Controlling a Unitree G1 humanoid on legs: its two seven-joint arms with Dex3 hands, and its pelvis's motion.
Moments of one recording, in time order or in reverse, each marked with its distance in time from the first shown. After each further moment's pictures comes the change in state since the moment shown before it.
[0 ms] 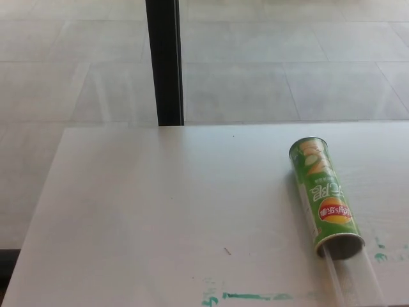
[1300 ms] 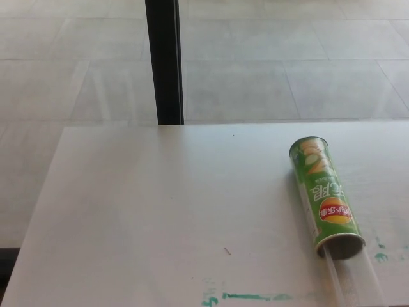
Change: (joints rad) left_arm -0.032 0.027 0.131 0.099 -0.087 0.000 -0.057; right_arm 0.044 0.049 -0.127 -1.068 0.199 -0.009 0.007
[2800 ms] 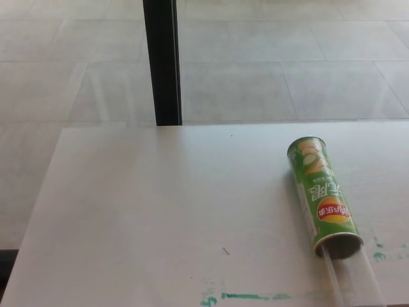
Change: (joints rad) left_arm 0.018 0.023 -0.107 0.028 0.004 -0.007 0.009; right_arm 0.529 -0.585 0.416 -0.603 -0.317 0.100 0.352
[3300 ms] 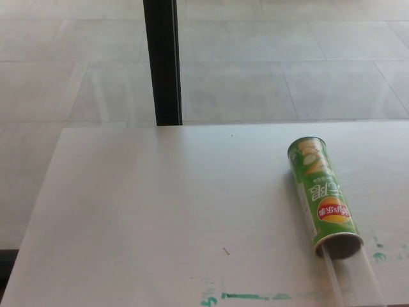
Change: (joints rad) left_arm 0.001 0.000 -0.029 0.001 0.000 0.000 0.004; right_arm -0.088 0.000 0.132 0.229 -0.218 -0.001 -0.105
